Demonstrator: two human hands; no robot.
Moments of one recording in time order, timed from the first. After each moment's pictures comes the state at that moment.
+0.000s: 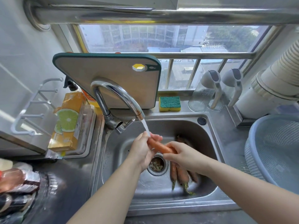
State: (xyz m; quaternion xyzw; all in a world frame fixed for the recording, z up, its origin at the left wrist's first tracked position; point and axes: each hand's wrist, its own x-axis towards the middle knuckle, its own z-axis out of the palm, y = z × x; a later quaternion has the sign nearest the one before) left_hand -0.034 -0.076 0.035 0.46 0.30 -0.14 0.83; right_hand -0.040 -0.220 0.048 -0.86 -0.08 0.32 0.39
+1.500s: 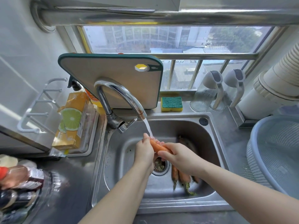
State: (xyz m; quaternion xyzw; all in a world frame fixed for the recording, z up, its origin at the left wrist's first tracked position) left_hand -0.042 -0.090 0.032 0.46 0.37 -0.08 0.80; right_hand -0.047 -0.207 0.050 -0.88 -0.15 0.26 0.38
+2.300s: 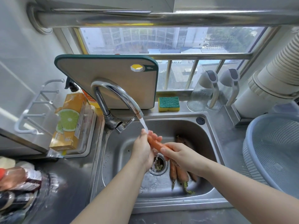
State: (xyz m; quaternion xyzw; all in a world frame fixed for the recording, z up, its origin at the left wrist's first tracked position) left_hand -0.039 -0.088 0.040 0.42 0.33 -0.09 0.84; right_hand -0.049 -0.221 0.047 -0.82 -0.09 0.31 0.48
